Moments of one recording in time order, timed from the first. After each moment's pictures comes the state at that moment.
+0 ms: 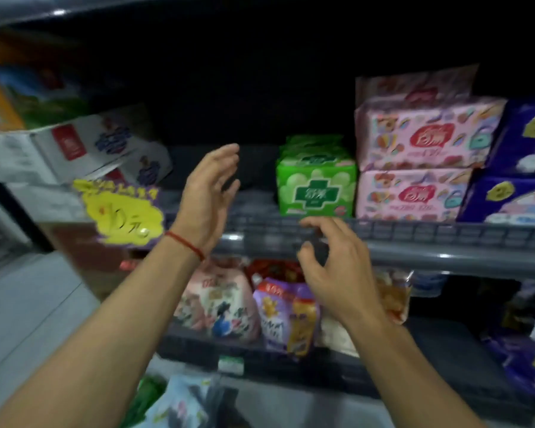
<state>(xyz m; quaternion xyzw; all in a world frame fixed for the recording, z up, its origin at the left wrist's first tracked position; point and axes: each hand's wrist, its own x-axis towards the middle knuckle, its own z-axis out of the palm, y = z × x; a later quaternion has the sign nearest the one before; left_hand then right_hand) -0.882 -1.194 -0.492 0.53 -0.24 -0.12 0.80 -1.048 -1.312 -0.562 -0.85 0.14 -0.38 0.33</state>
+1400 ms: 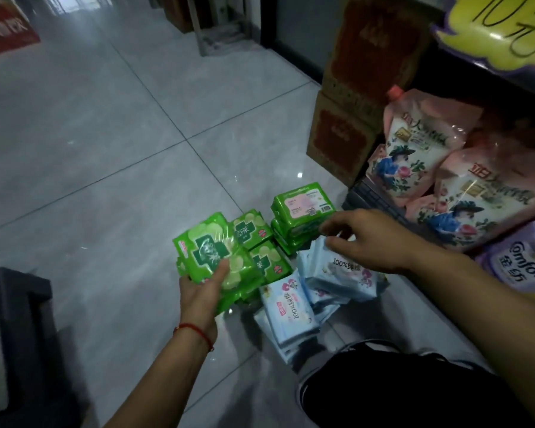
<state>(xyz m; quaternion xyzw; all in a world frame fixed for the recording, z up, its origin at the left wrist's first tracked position) -1.069 -0.755 -0.837 0.54 0.45 0.07 0.71 -0.934 -1.013 -0.708 -0.92 -0.26 0.21 0.20</state>
